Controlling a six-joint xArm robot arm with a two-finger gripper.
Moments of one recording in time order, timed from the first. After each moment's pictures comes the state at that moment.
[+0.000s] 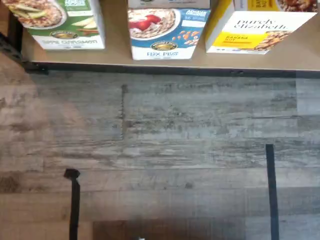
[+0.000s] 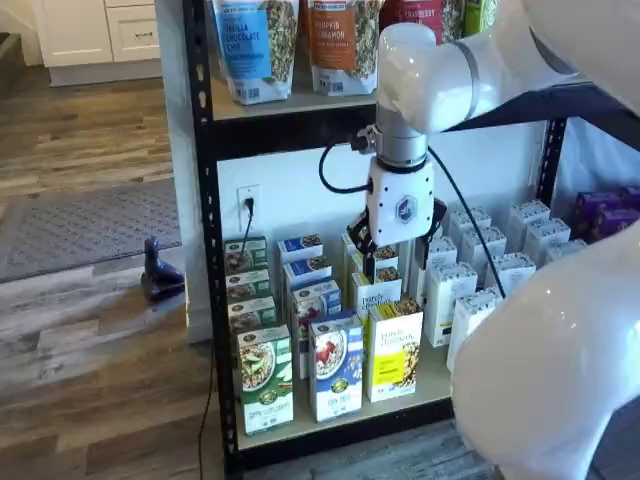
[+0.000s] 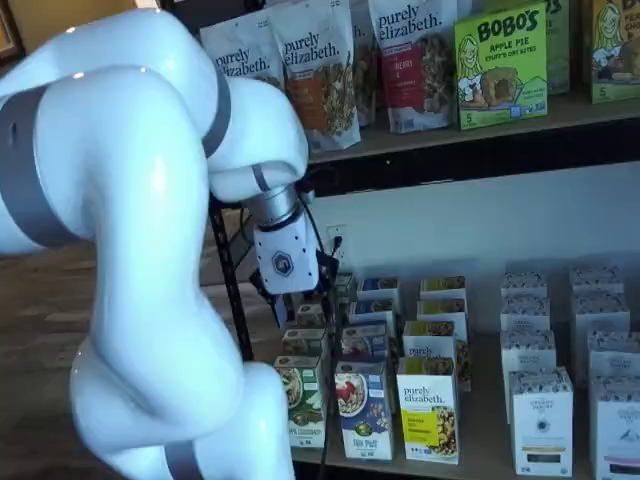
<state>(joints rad) 0.16 -0.53 -0.48 -0.08 0.97 0.22</state>
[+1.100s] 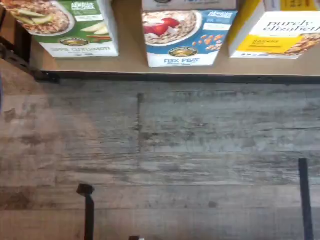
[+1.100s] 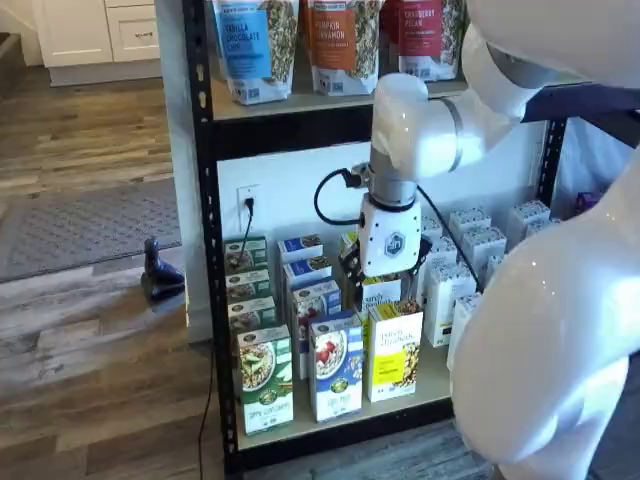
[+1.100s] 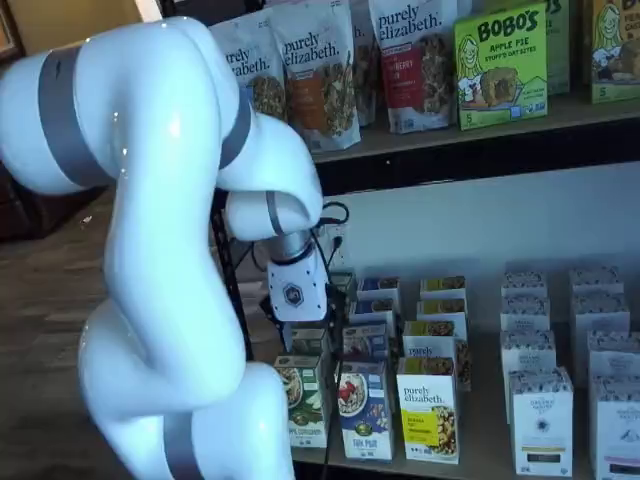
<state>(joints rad) 0.14 -0.33 -0.45 -0.01 0.71 0.16</state>
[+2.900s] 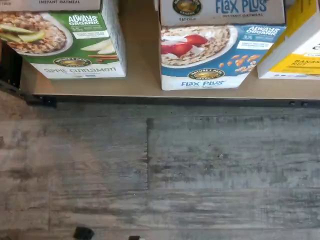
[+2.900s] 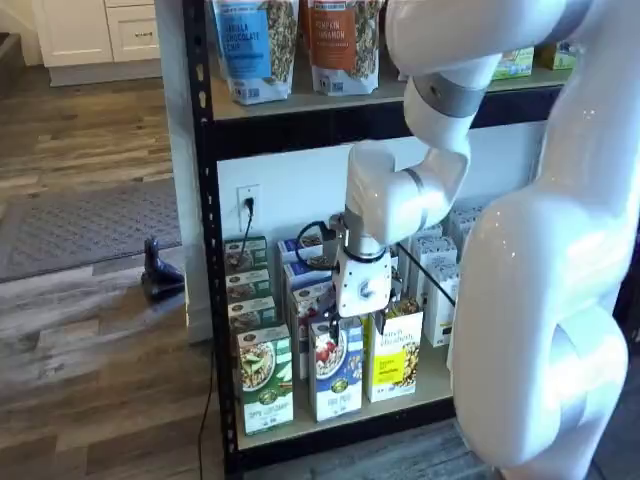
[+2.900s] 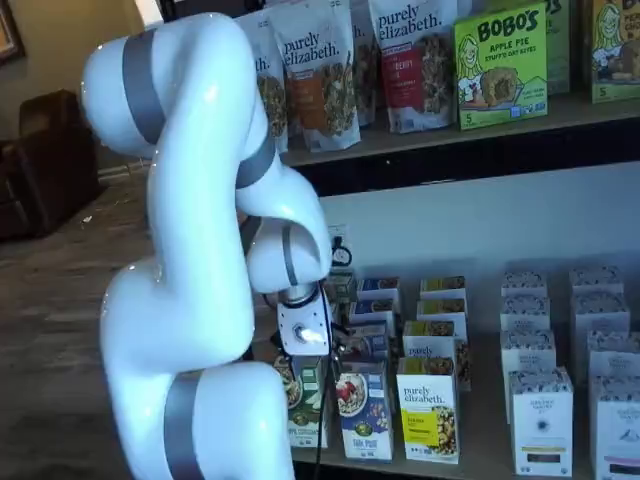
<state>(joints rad) 0.17 0.12 -0.56 -0.07 0.35 0.25</state>
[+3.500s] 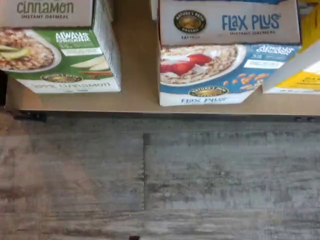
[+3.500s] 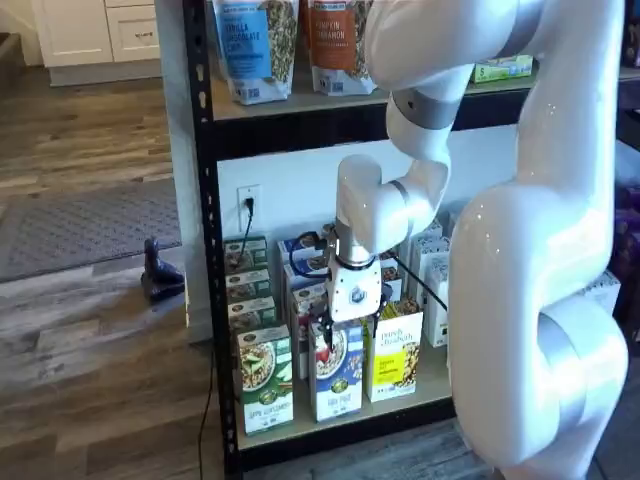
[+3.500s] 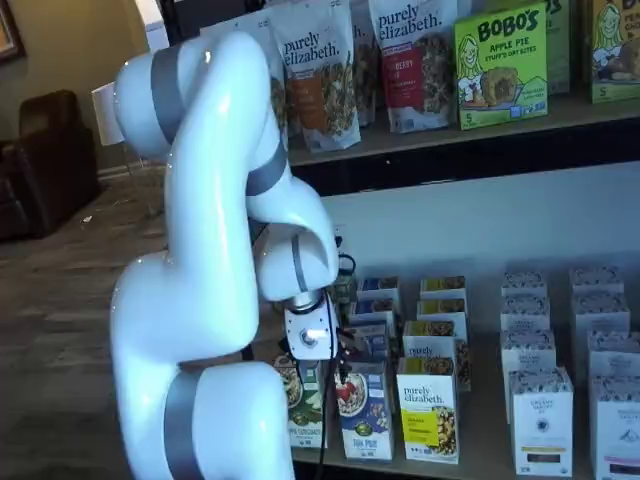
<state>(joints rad) 0.16 0.30 -0.70 -0.12 0.31 0.28</state>
